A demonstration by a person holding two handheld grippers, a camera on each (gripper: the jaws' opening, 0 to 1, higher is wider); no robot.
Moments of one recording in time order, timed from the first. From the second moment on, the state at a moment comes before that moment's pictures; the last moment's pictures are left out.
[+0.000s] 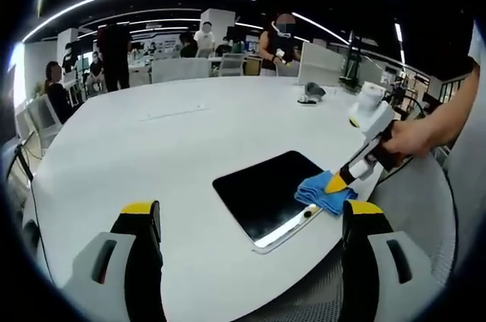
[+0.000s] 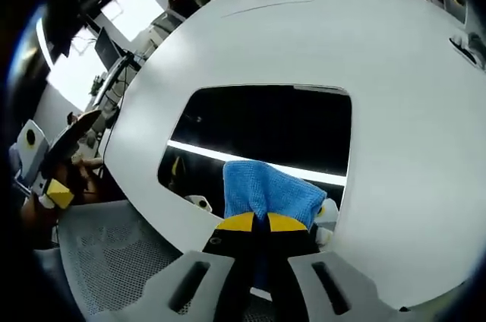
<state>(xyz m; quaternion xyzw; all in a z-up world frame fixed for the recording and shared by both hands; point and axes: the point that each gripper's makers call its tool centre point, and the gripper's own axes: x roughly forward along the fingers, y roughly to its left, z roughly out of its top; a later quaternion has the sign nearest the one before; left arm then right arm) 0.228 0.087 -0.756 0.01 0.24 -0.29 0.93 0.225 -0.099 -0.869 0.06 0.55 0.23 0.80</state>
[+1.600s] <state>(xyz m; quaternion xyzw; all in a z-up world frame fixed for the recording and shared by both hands) 0.226 0.087 -0.753 0.01 0.23 -0.29 0.93 0.225 -0.128 -0.869 0.09 0.55 0.20 0.80</state>
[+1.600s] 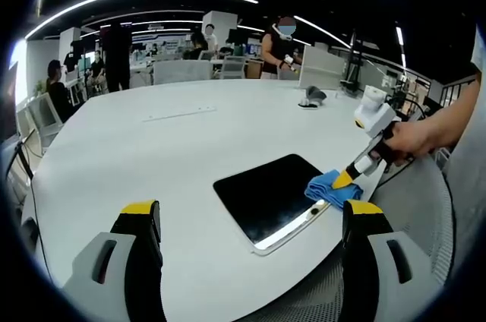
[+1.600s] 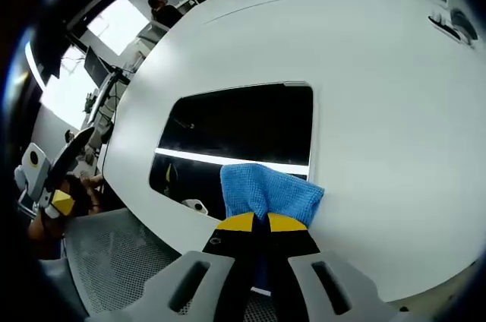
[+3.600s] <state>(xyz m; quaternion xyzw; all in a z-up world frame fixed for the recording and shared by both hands) 0.229 0.092 -0.755 0.01 0.23 -0.27 0.93 0.323 -0.131 -0.870 0.04 0.54 0.19 0.82</state>
